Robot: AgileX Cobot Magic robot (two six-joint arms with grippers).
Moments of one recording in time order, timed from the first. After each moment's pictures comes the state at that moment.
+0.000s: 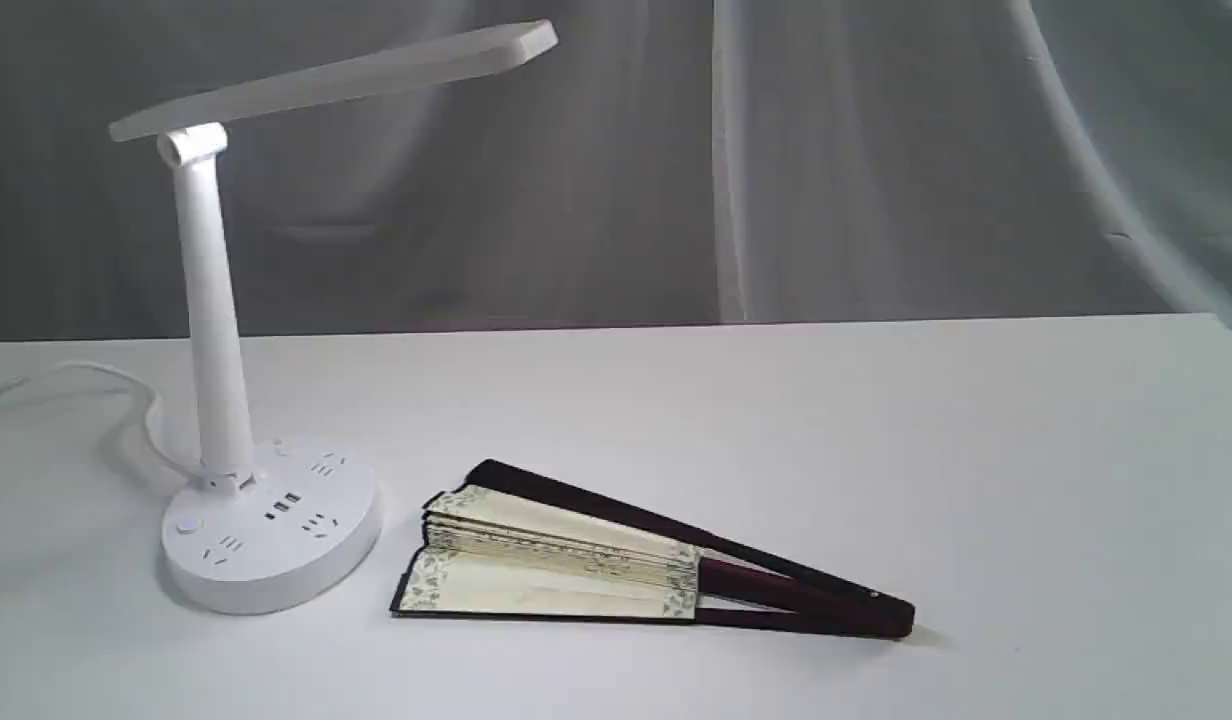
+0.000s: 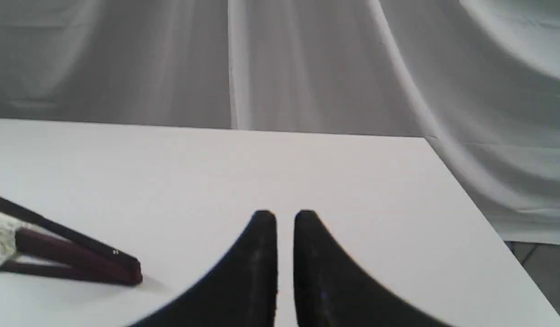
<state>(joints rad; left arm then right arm) -0.06 0.00 0.00 -0.01 0.16 -0.06 -0.05 0.00 0.00 0.10 0.16 -0.15</state>
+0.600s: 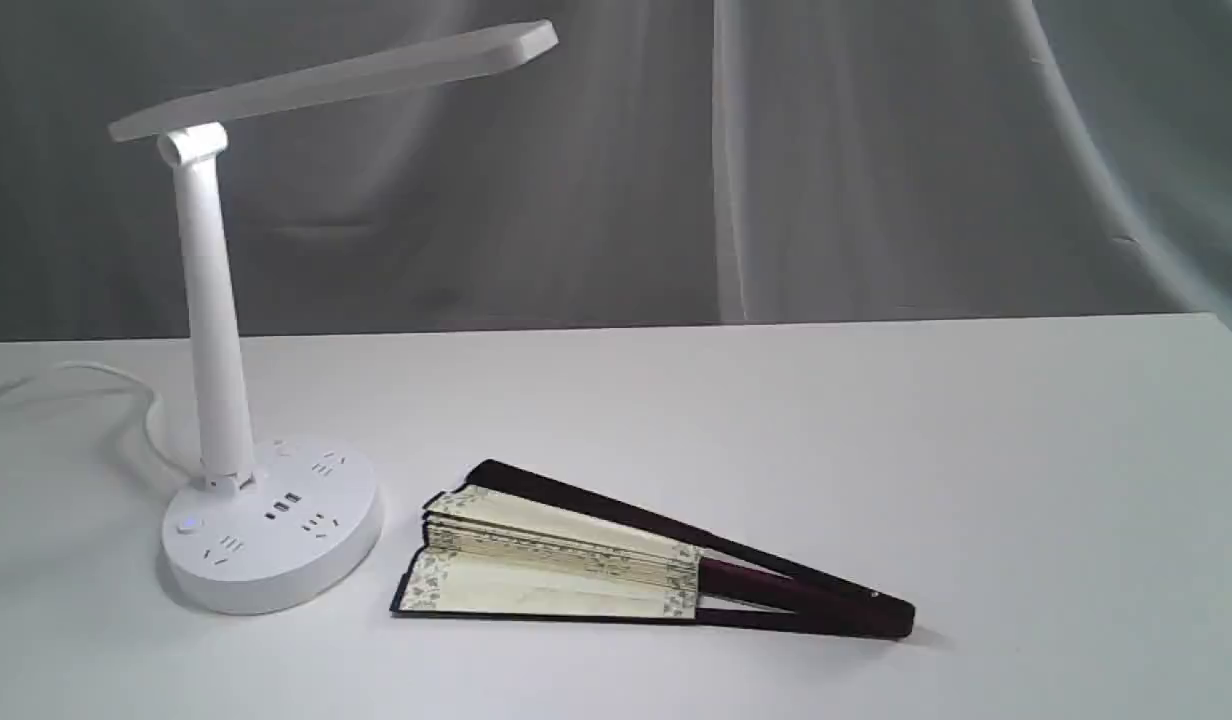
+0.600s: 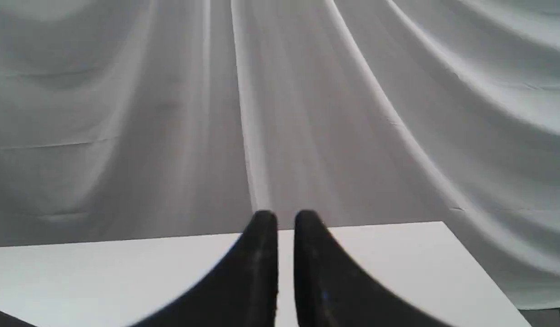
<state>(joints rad) -0.06 0.00 -0.26 -0.01 0.33 -0.12 -0.05 0.00 -0.13 0.20 0.14 -0.15</state>
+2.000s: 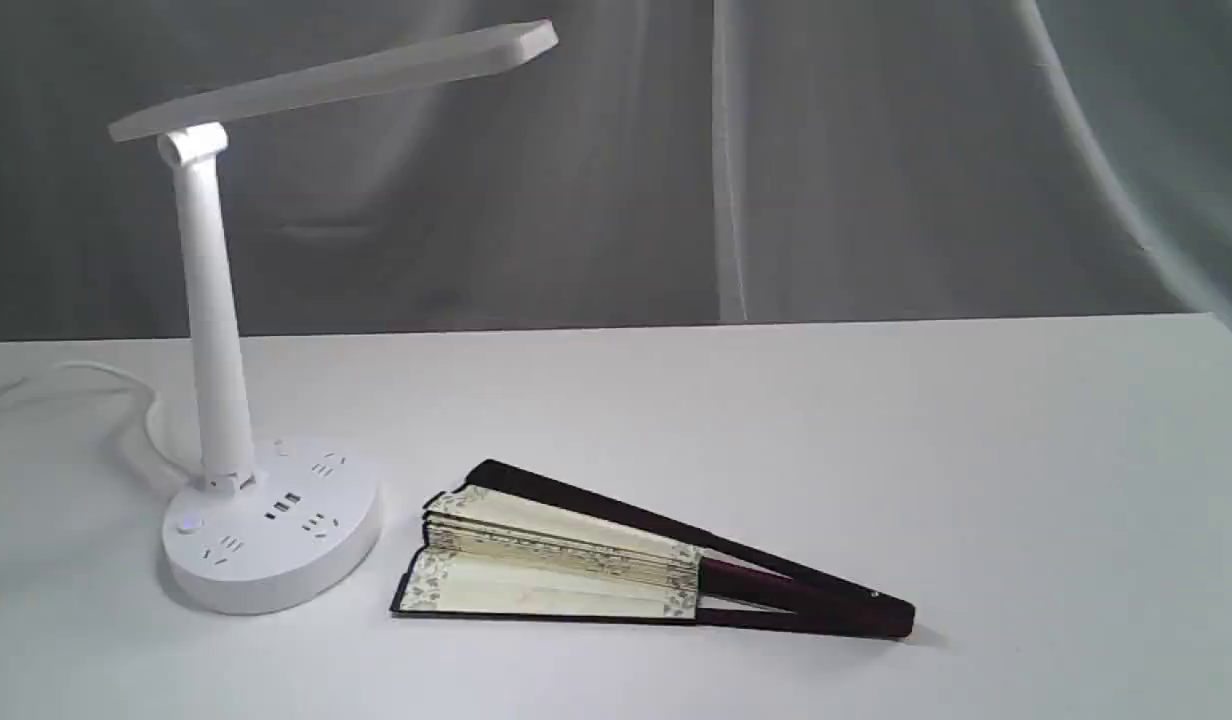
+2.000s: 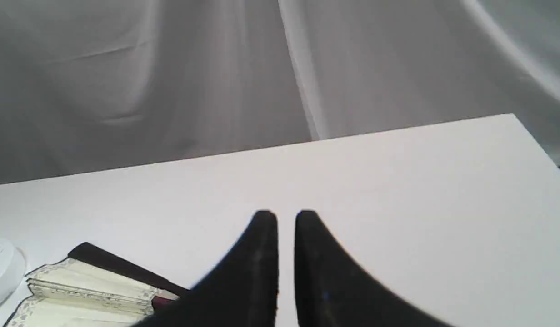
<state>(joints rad) -0.06 0.41 -0.56 -0.04 0.69 -0.13 -0.05 0.50 -0.52 0.36 0.41 -0.16</state>
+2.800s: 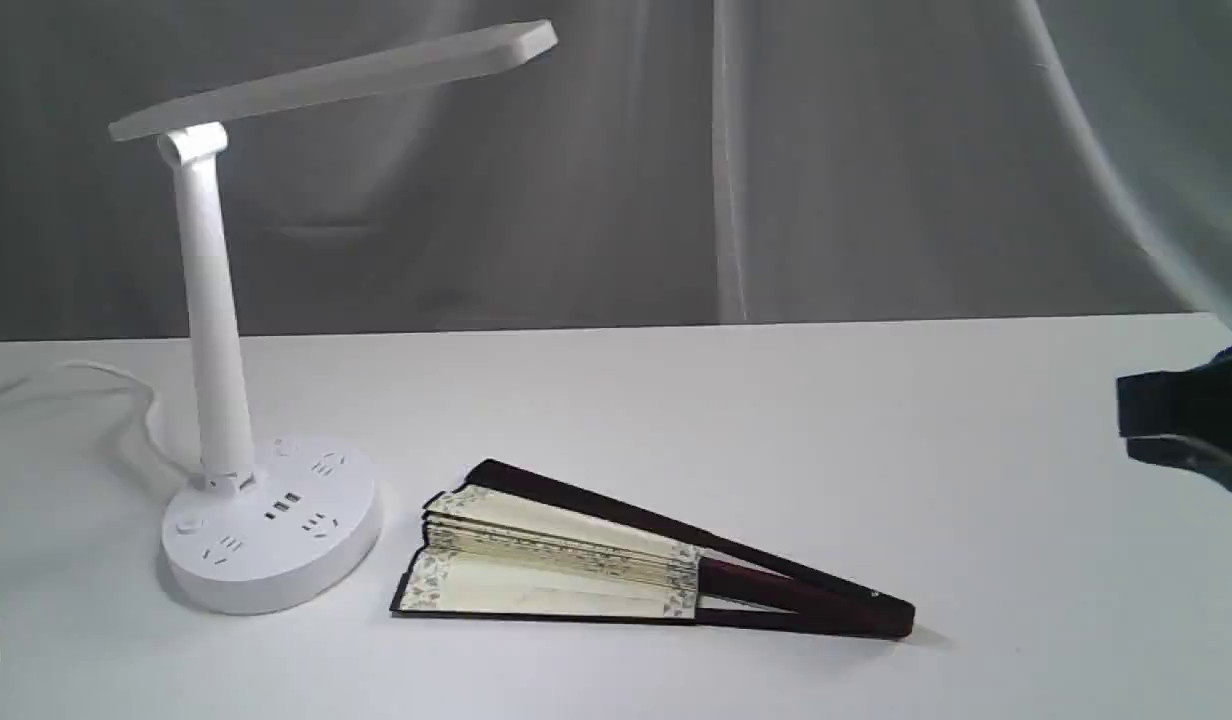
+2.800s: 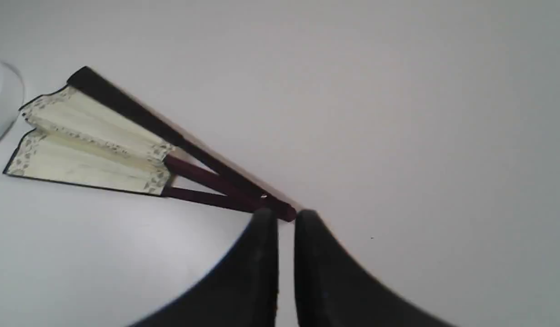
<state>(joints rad) -0.06 0.93 -0.56 -0.30 0.61 0.08 -0.01 1.14 -0.79 0.55 0.58 -0.44</state>
